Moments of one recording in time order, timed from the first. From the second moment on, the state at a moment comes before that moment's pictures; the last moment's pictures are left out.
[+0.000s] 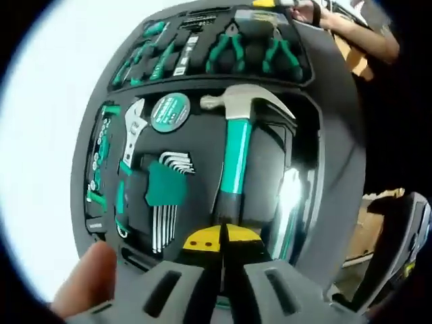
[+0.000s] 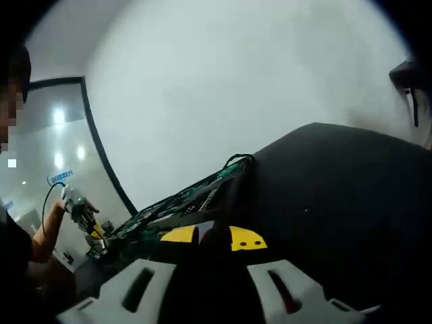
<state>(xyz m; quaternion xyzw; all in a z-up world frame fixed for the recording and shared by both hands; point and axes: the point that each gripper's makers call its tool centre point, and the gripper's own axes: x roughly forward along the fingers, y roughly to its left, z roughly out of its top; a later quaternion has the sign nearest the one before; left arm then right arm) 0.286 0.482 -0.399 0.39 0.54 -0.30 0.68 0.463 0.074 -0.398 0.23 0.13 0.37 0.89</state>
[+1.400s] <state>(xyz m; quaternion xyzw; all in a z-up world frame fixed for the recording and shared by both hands) 0.284 0.483 -0.396 0.37 0.47 -0.29 0.75 0.295 0.383 -0.388 -0.53 0.16 0.77 0.31</state>
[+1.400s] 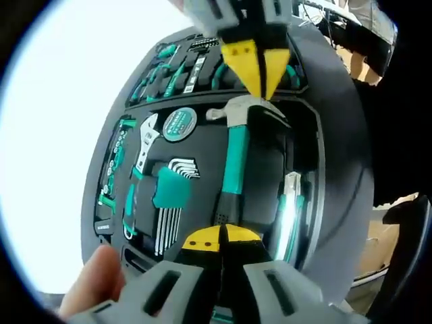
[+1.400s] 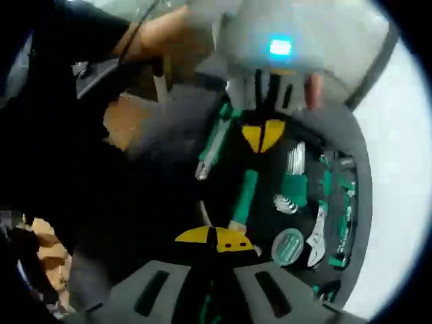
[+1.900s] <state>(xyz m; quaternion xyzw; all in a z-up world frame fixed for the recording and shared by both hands) 0.280 0.481 -0.403 0.37 0.47 -0.29 0.75 0.300 0.364 -0.402 -0.54 0.23 0.76 0.28</state>
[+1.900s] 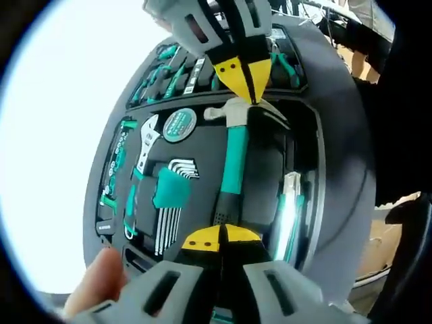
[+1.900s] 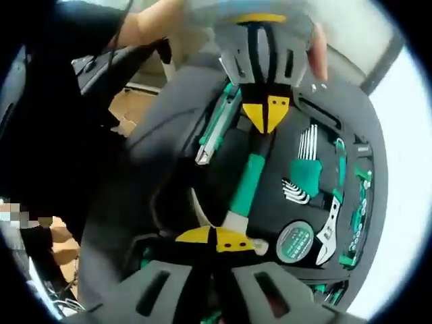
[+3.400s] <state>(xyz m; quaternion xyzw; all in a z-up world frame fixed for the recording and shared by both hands) 0.239 0.634 -0.339 -0.20 -0.13 0.11 0.96 0.453 0.064 -0.324 0.18 -0.03 0.43 0.89</state>
